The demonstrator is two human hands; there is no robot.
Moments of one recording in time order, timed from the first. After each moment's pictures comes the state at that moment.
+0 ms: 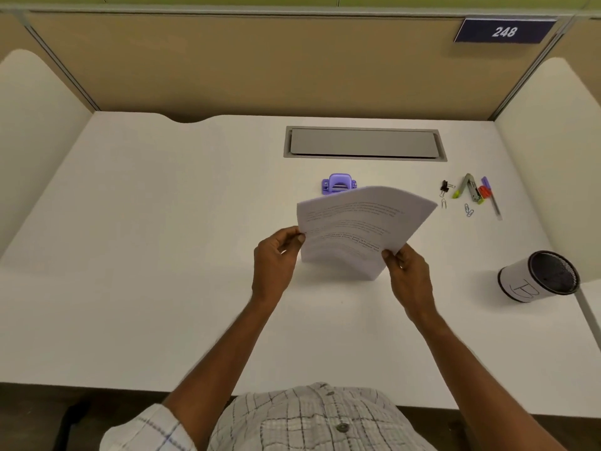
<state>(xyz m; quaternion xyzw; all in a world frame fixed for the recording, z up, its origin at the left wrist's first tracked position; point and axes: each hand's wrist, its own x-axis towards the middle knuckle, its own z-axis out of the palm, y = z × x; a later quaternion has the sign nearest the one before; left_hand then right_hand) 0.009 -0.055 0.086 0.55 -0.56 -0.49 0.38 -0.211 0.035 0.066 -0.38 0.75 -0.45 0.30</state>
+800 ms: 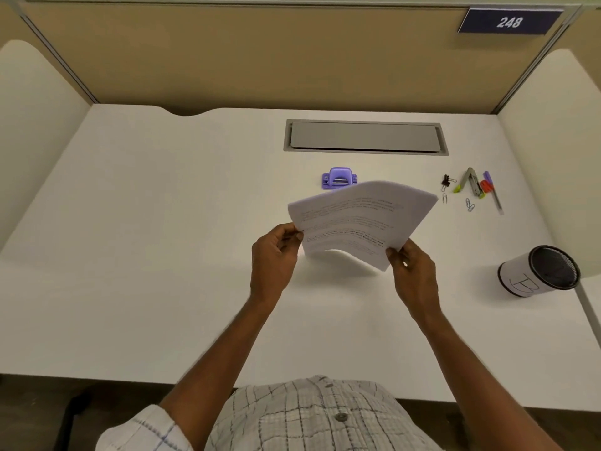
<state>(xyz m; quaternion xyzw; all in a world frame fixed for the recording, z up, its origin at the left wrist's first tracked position) 0.011 -0.050 0.081 0.56 -0.59 -0.44 0.38 -0.217 0.042 0.057 -0.38 0.77 -0.43 0.27</state>
